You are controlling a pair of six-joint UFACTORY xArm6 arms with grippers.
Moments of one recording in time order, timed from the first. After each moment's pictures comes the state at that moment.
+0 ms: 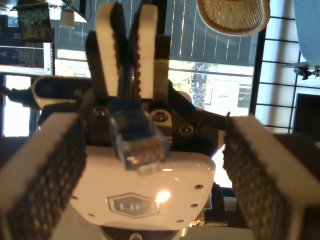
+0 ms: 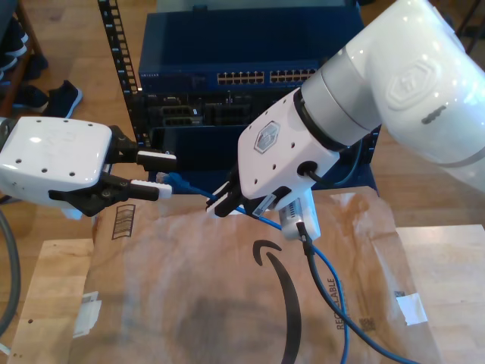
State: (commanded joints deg) left arm 25.5 -16.8 -50.0 -65.6 108.9 -65.3; right arm 26.6 -22.1 -53.4 43.1 63.1 100.4
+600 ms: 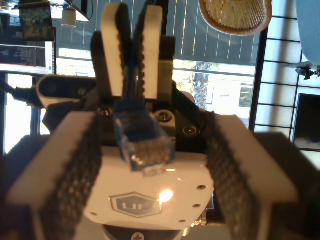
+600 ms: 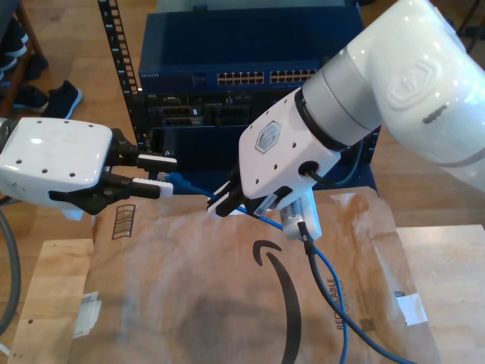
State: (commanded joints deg) left arm 25.5 -16.7 -50.0 -65.6 109.1 -65.4; right arm 26.5 -22.2 -53.5 43.2 63.1 99.9
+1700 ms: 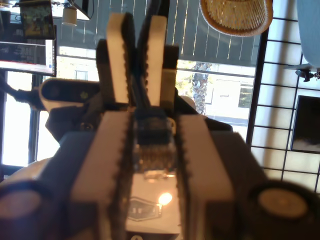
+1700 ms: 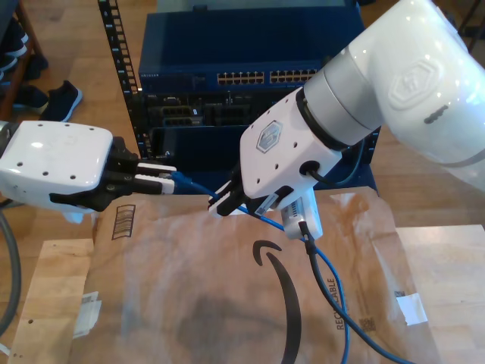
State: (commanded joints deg) left arm 25.4 -16.4 -49.5 -65.2 109.1 -65.6; right arm 26.4 -22.3 -53.4 43.2 63.0 99.8
